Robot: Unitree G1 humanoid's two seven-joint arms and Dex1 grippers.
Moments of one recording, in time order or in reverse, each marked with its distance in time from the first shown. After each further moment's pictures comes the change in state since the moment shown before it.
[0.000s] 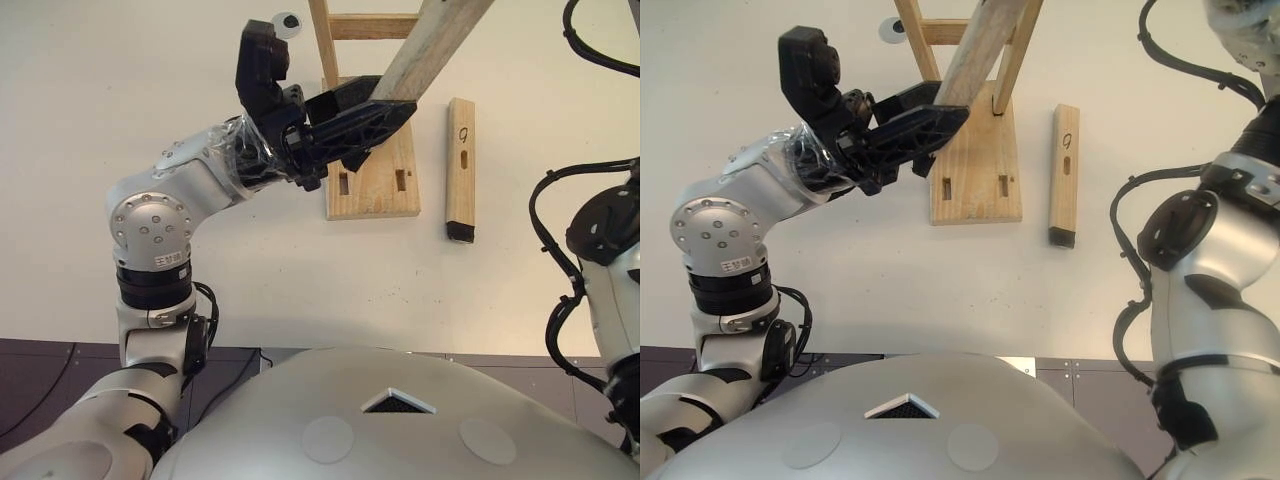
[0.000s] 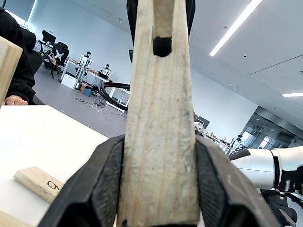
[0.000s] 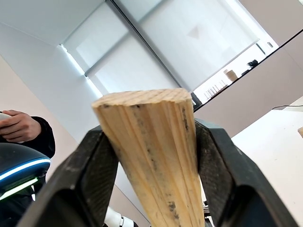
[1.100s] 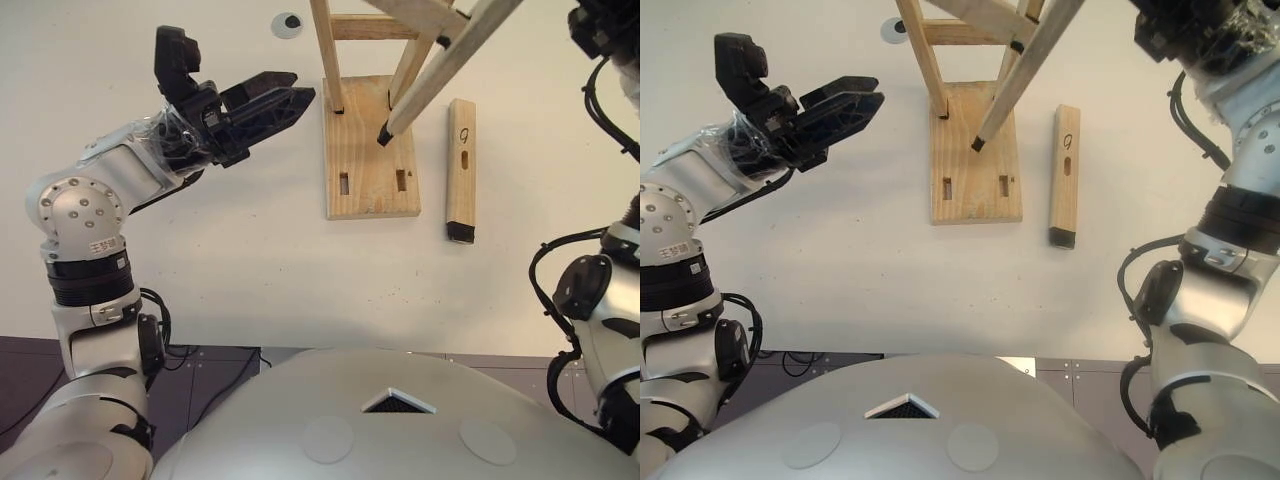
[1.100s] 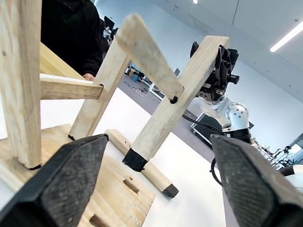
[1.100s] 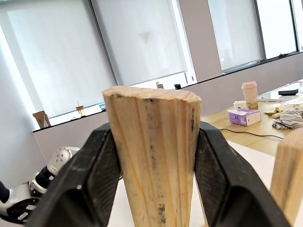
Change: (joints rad) left arm 0.014 0.230 0.159 0.182 -0.004 0.094 -0.054; right arm 0.378 -0.067 0.188 -0.274 -0.420 -0.663 0.276
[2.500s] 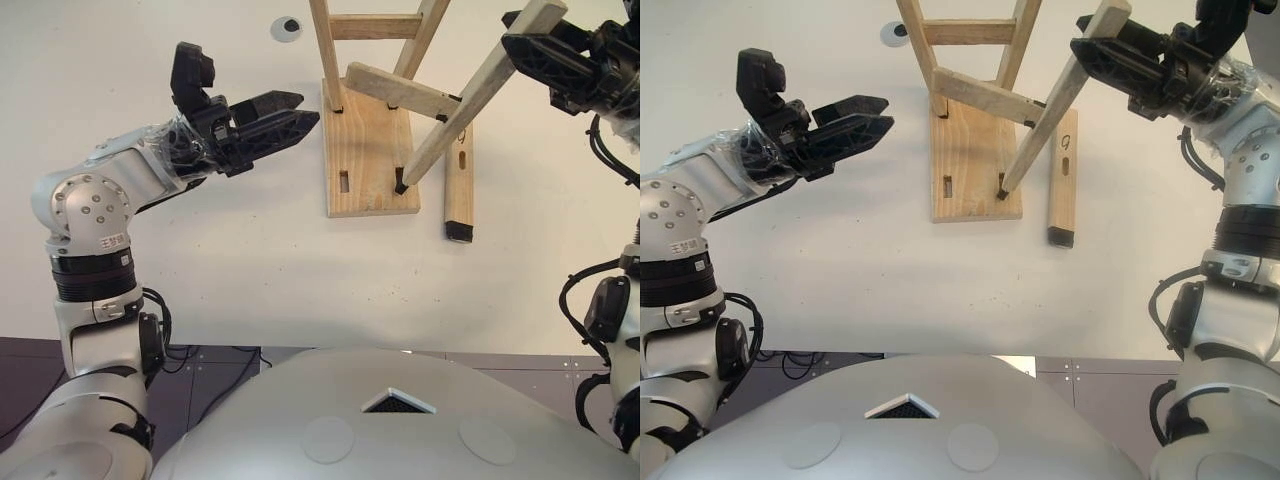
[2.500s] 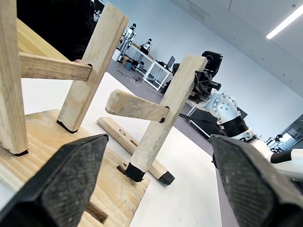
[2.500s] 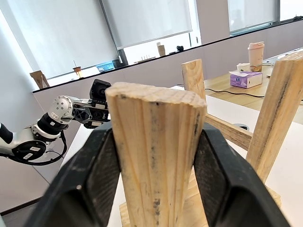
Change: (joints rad) left arm -0.006 -0.020 -0.028 0.035 0.093 0.021 -0.104; right arm 0.025 -0.125 0.181 0.207 -0.100 -0.190 0.226
